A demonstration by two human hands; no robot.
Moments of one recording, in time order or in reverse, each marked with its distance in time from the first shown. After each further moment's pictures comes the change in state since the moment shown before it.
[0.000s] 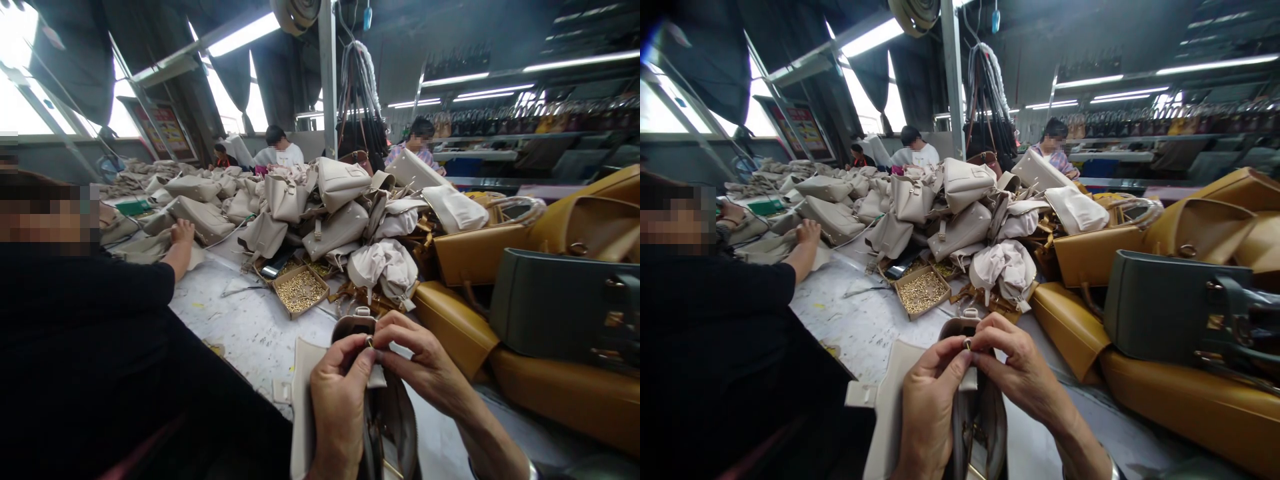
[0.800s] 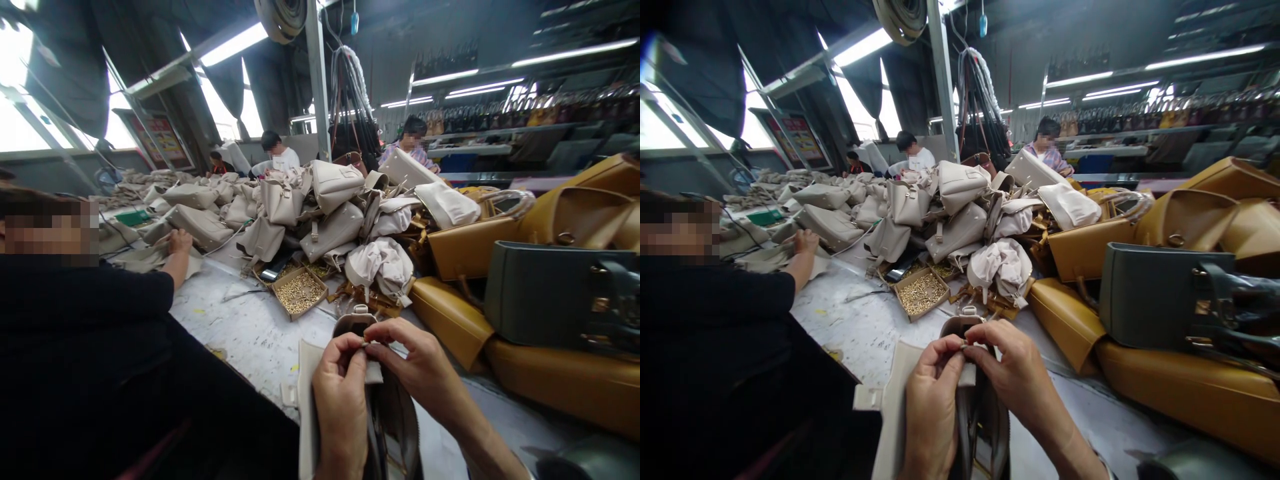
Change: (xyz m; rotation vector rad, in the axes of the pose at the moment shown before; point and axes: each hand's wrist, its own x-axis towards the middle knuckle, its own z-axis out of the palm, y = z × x) left_hand -0.006 0.002 0.004 0.093 0.061 0.080; right_hand -0.013 -0.001 0.015 -0.208 0.196 0.060
